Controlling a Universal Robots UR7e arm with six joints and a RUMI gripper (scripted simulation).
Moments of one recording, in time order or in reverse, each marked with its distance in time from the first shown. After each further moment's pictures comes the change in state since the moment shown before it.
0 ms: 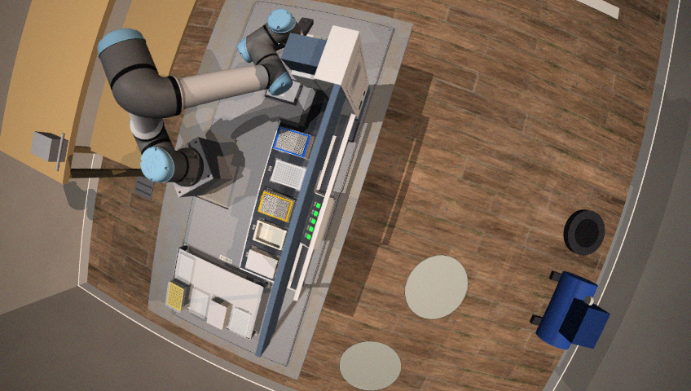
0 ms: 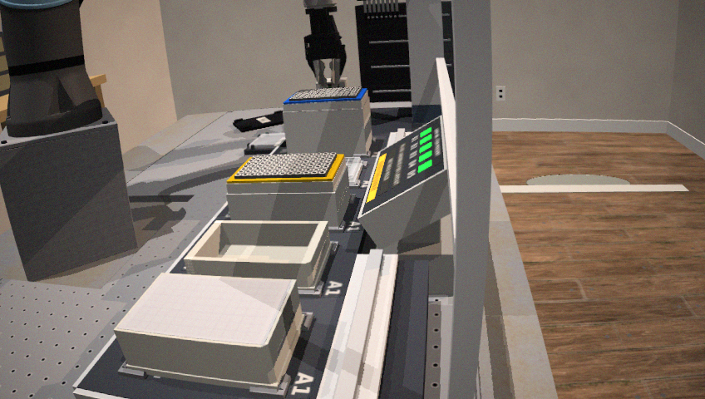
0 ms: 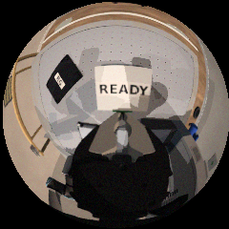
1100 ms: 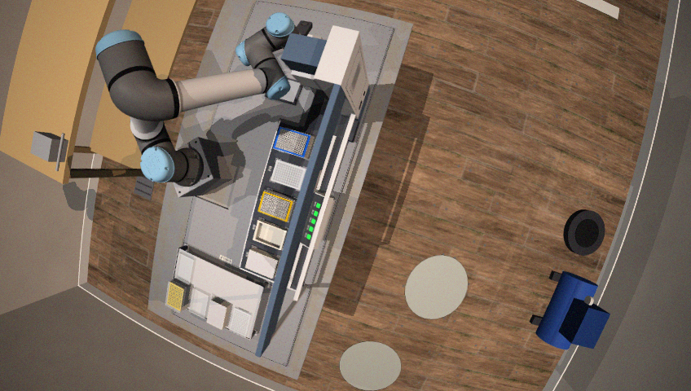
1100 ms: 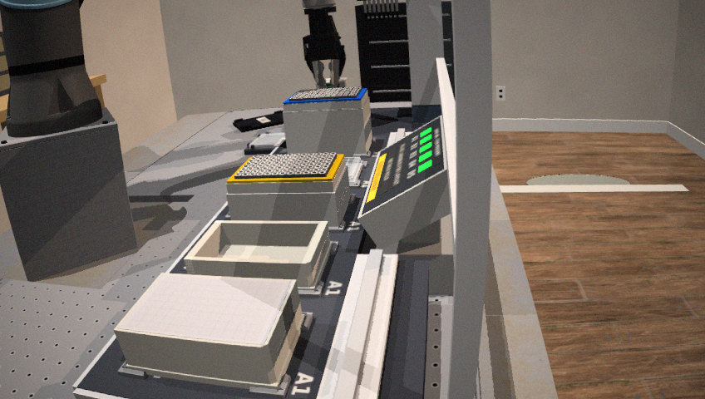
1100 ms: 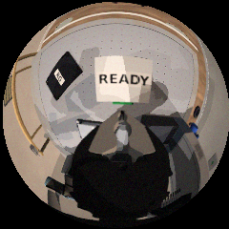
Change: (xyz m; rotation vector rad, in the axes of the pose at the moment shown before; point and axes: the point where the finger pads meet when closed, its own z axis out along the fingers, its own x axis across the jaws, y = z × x) arm 0.000 0.013 0.000 0.000 0.000 0.000
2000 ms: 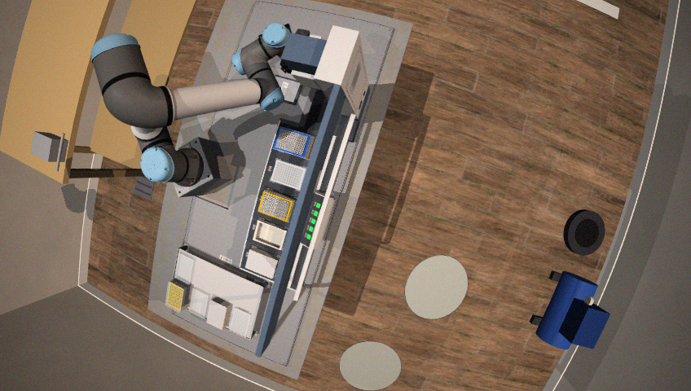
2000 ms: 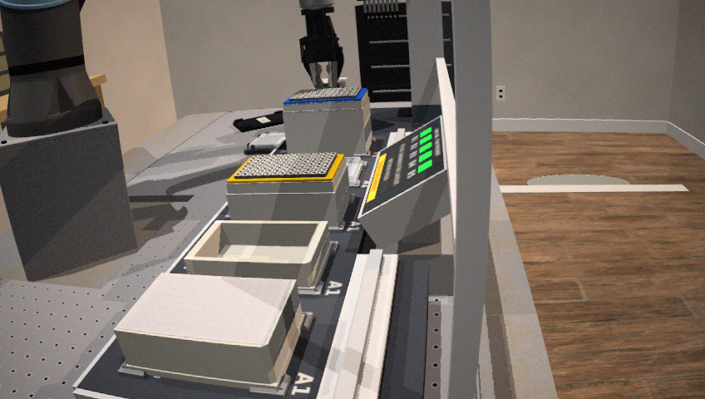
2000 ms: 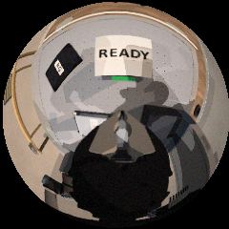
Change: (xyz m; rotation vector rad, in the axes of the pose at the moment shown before) arm 0.000 0.035 0.000 0.000 0.000 0.000
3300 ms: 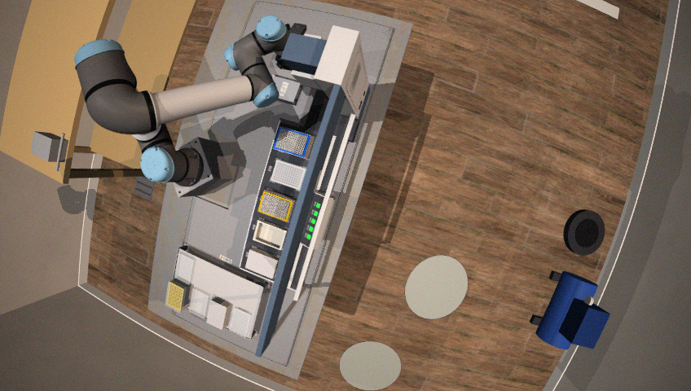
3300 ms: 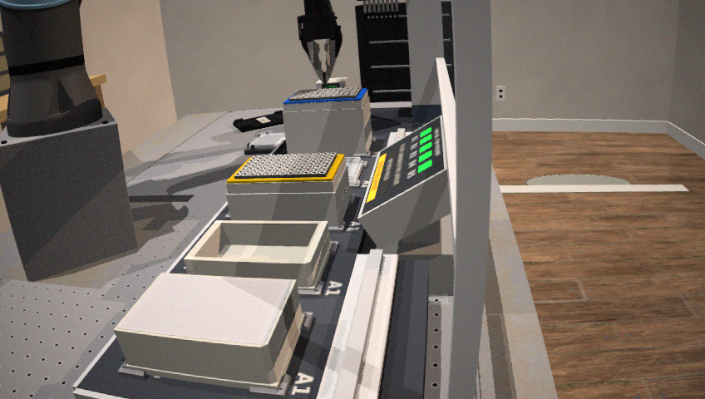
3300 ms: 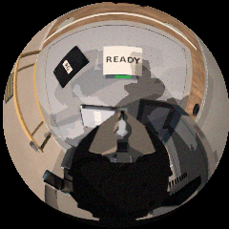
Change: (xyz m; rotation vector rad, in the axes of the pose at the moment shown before) arm 0.000 0.000 -0.049 0.000 0.000 0.000
